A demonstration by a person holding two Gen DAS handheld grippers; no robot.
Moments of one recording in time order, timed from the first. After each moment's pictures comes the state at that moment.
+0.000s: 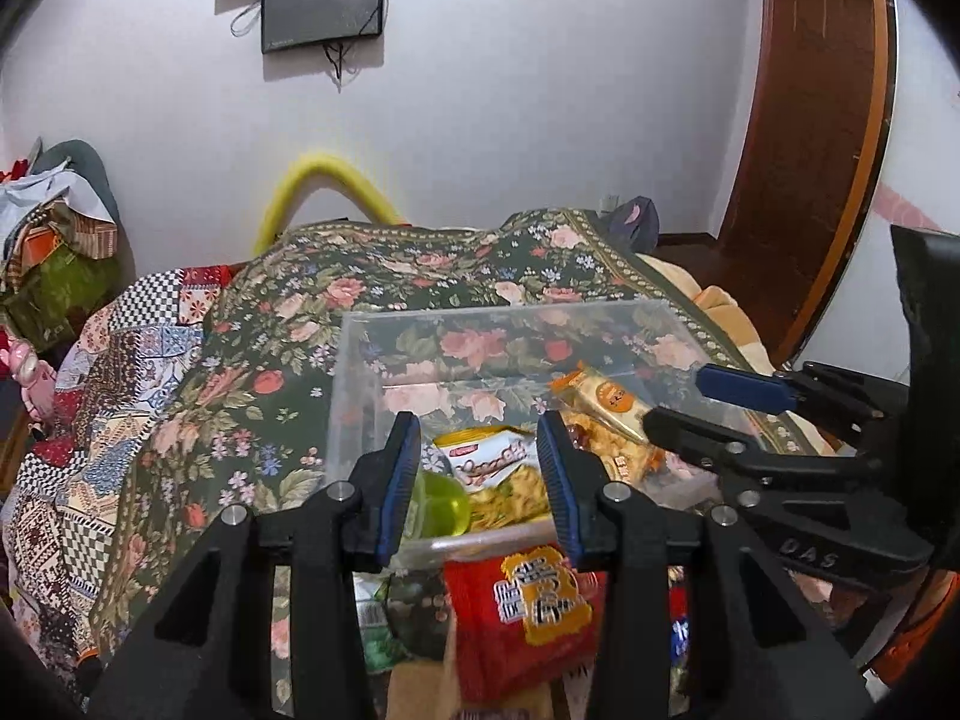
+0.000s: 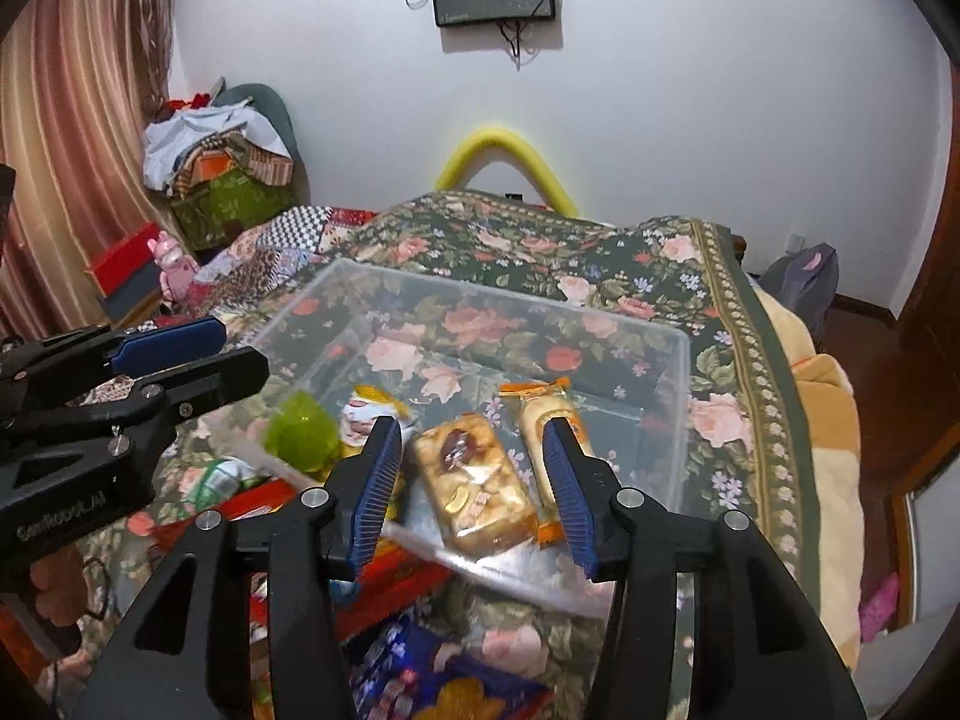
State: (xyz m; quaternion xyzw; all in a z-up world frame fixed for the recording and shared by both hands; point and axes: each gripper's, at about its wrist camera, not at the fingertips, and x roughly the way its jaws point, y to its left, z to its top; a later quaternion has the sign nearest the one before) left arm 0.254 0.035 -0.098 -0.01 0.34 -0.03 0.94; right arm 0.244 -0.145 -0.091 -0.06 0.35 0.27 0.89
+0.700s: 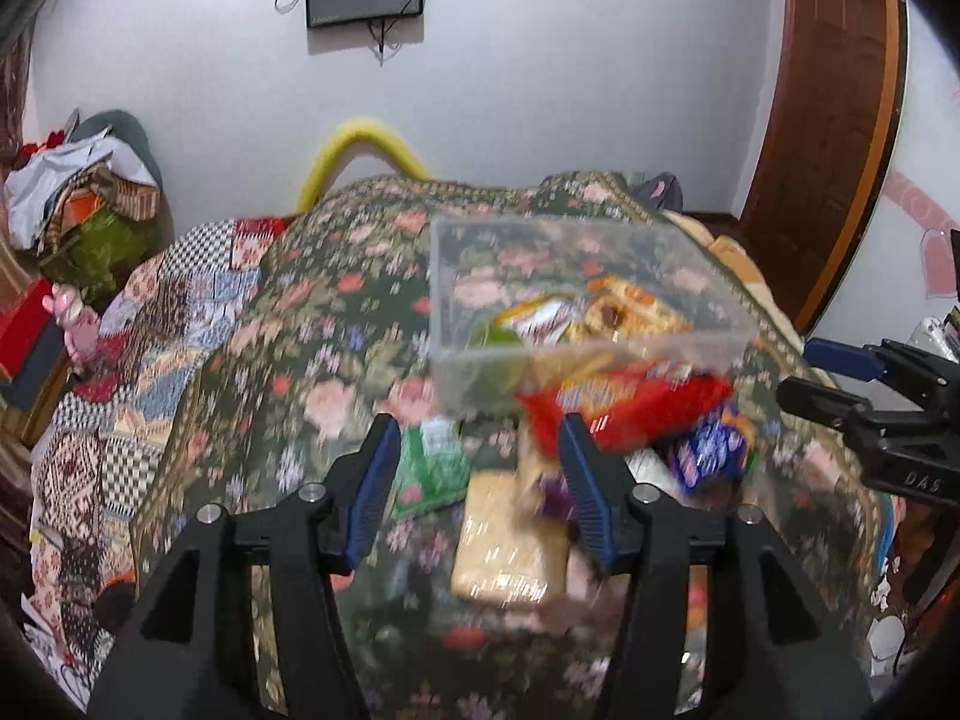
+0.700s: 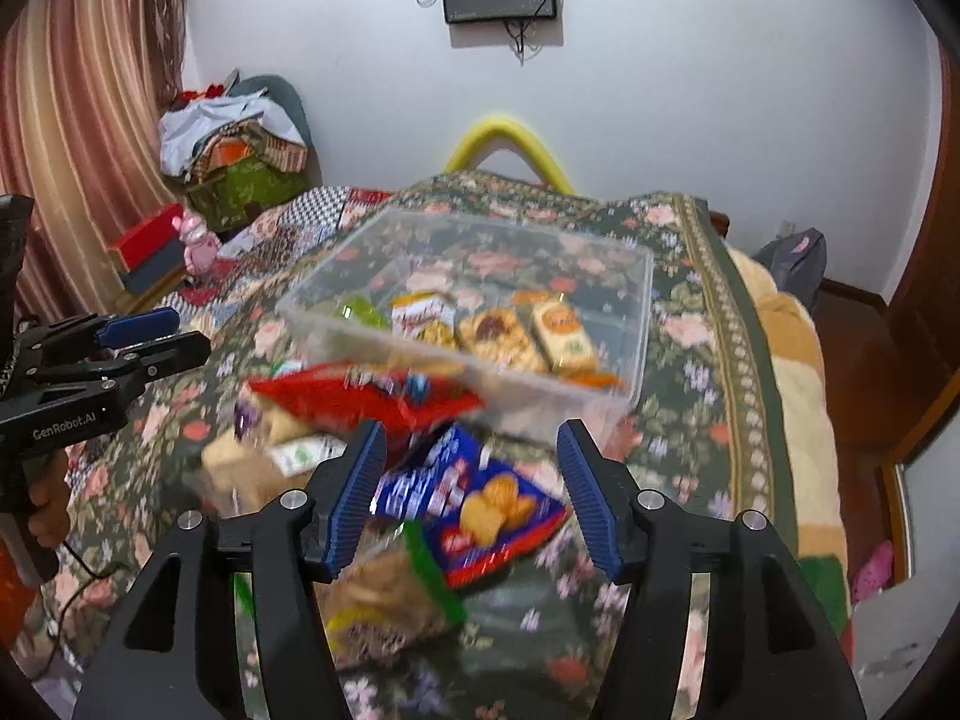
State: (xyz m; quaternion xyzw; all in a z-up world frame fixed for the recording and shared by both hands) left arm 0.154 0.069 -0.115 -0.01 0.37 0.01 0.93; right arm 0.164 -0.169 -0.099 -0.07 0.37 0.27 0.89
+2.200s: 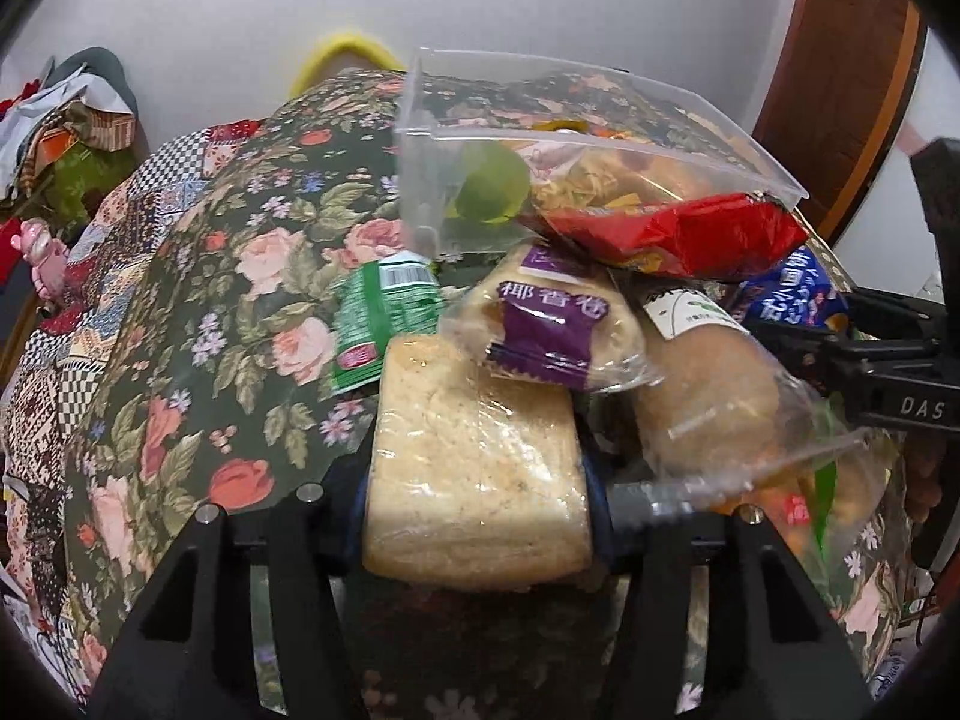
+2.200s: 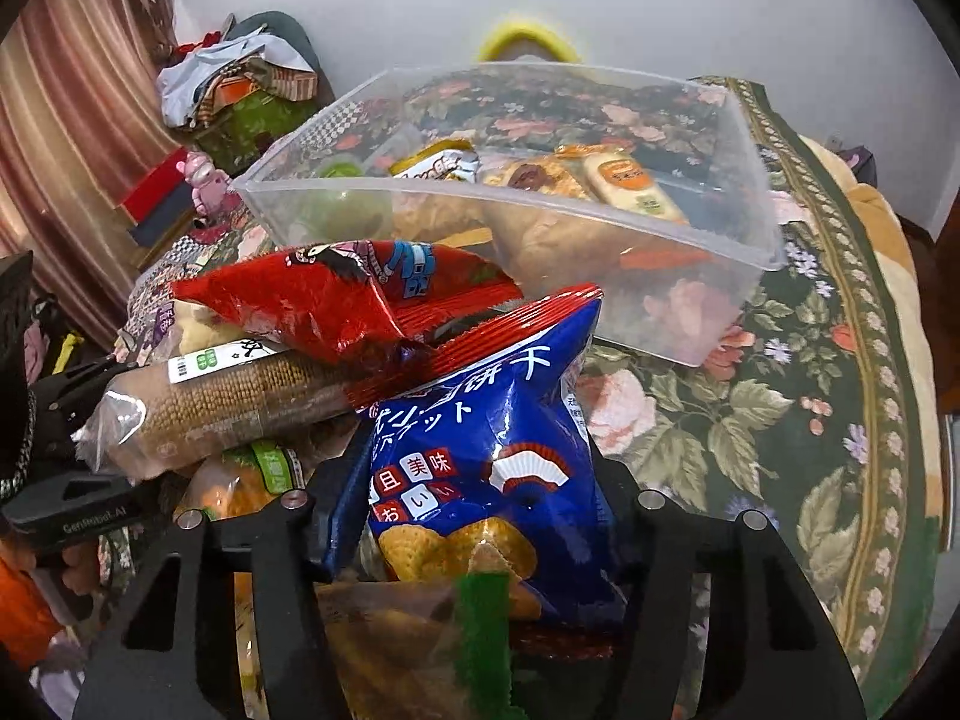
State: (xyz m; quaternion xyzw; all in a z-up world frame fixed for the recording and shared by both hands) left arm 0.162 0.065 -0.204 -0.03 0.45 -0.01 0.89; right arm 0.182 -0.155 -0.164 -0.05 0.46 0.30 0.84
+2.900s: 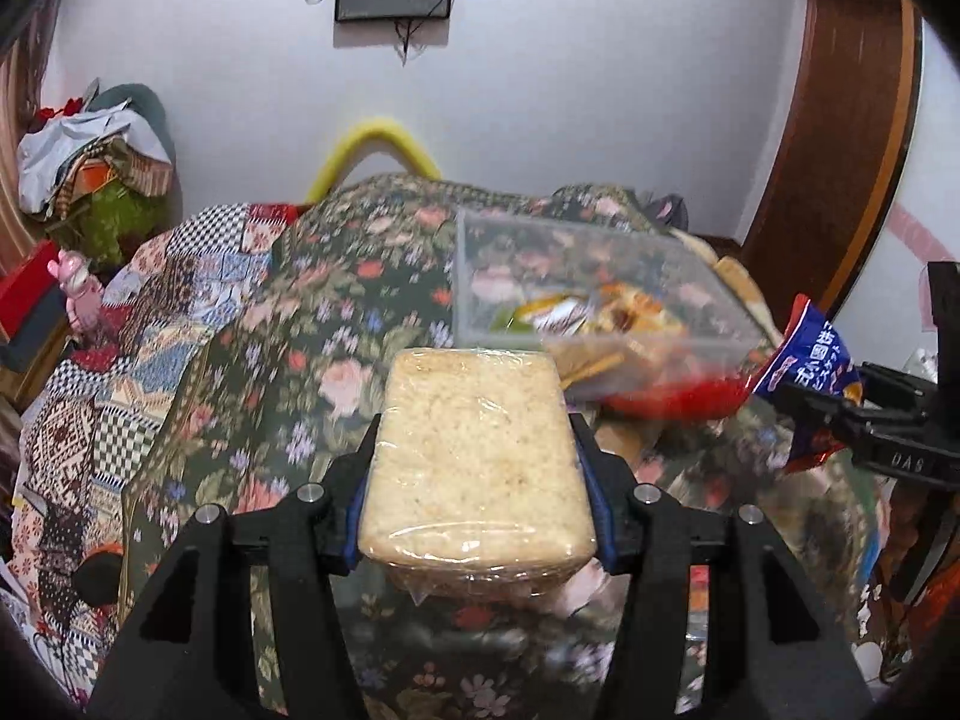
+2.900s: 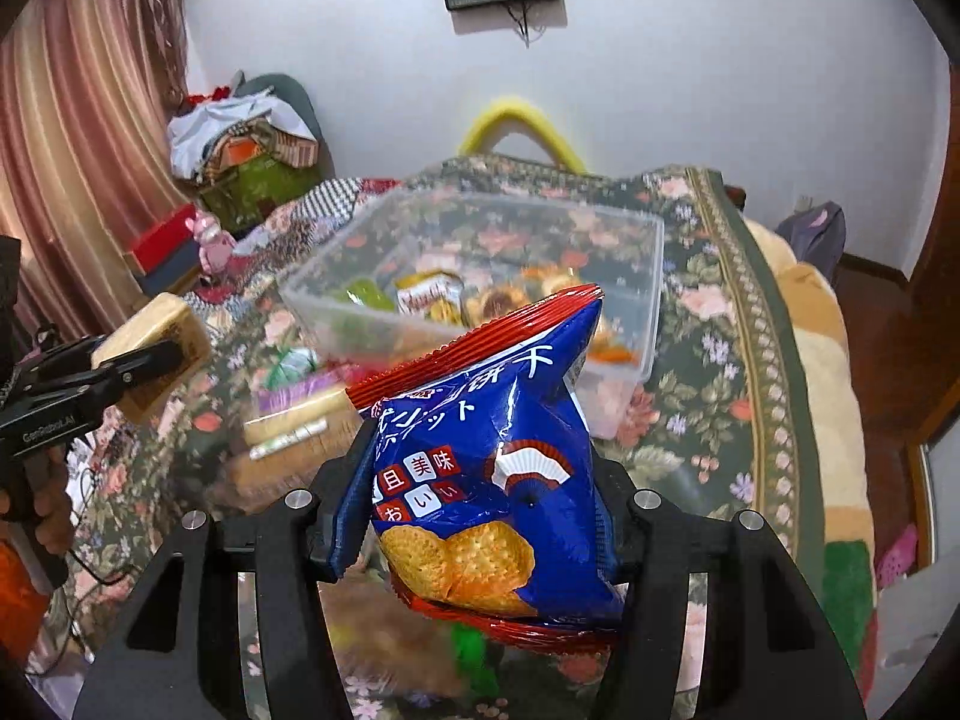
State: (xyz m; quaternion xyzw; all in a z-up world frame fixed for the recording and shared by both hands) left arm 0.141 0.083 -0.110 -0.05 0.35 0.01 0.93; right arm 0.170 -0.178 -0.101 -0.04 0.38 0.29 0.88
